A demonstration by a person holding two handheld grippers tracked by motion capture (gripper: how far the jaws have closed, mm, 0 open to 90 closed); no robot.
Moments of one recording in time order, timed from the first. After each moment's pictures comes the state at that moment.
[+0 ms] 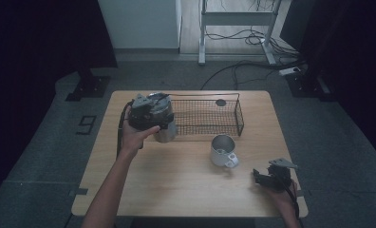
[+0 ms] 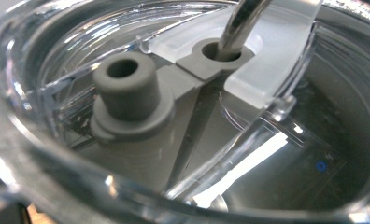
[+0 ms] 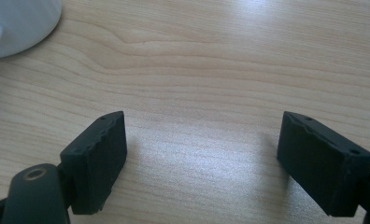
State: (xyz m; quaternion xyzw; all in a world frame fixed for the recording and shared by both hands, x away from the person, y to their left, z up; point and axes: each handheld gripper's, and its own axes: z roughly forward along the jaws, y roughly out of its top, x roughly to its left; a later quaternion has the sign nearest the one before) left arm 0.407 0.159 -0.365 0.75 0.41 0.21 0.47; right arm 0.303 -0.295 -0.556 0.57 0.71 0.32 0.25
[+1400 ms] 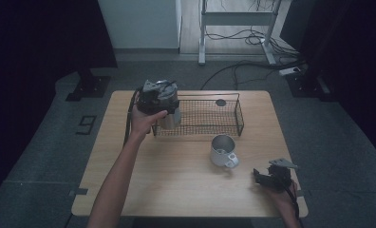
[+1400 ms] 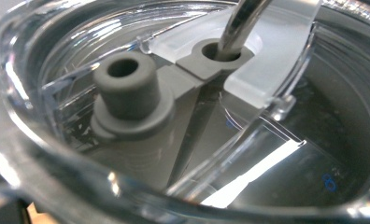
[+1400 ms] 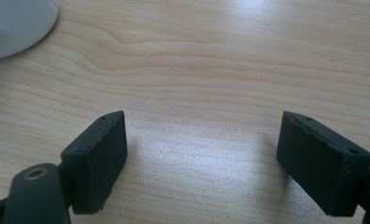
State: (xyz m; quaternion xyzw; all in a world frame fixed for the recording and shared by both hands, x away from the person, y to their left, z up) left arm 0.464 0.141 -0.363 0.75 0.42 0.21 0.46; right arm 0.303 -0.295 -0.556 0.57 0.71 0.32 0.25
